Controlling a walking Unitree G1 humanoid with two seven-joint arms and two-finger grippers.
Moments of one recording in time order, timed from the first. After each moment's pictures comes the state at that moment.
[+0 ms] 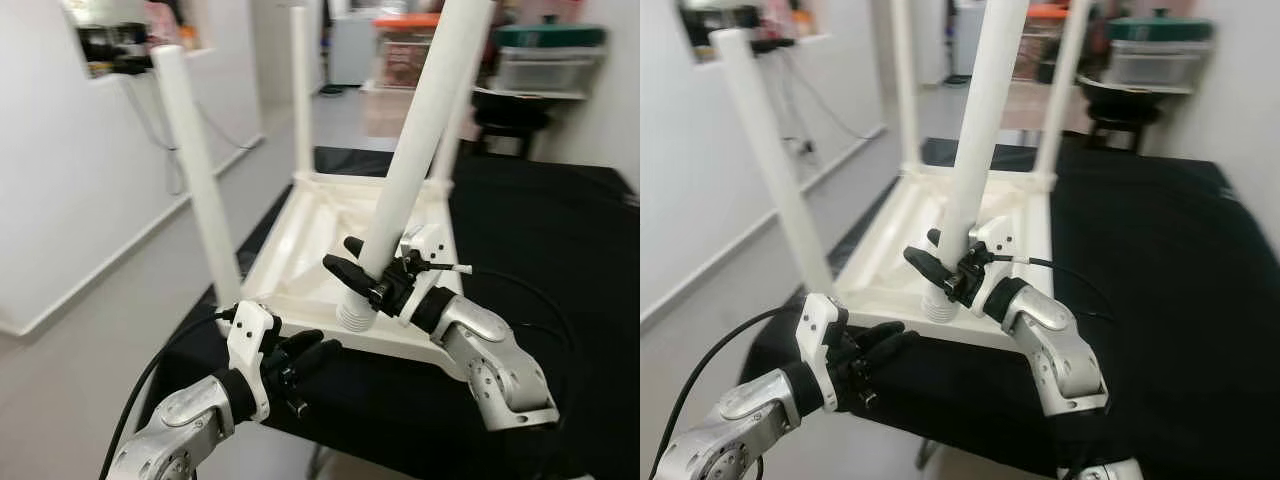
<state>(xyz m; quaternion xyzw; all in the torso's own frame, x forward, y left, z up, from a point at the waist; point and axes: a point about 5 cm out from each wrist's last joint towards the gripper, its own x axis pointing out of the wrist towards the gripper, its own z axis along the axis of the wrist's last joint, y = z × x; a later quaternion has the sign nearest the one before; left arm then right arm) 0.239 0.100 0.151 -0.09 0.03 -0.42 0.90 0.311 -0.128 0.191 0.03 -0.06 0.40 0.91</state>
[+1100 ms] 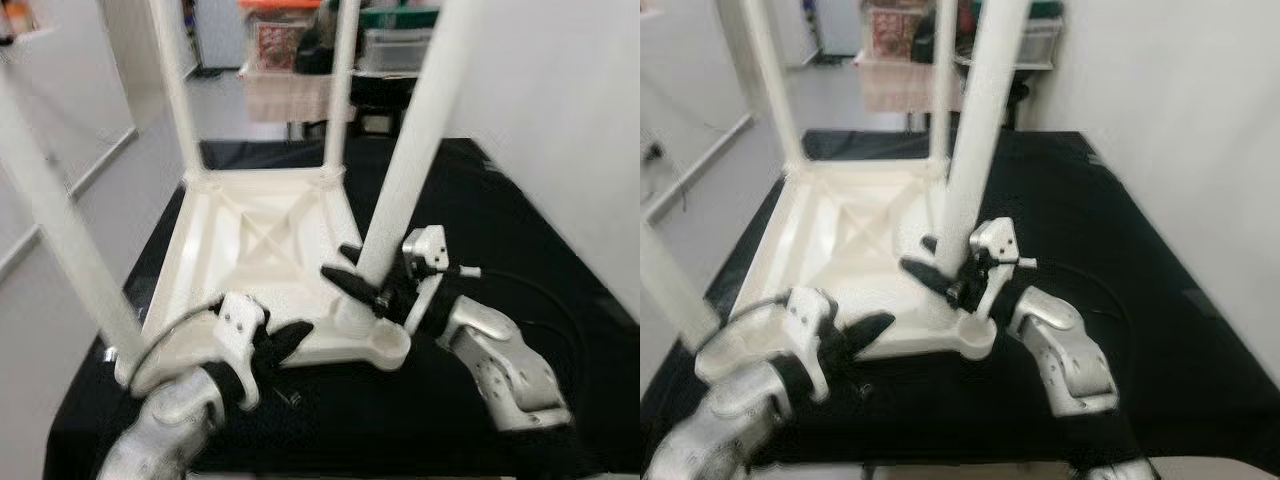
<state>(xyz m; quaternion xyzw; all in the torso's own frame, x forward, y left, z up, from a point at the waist) 0.245 0.106 0.153 -0.03 0.01 -0.37 0.93 0.302 -0.136 0.200 0.02 -0.05 0.47 0.88</state>
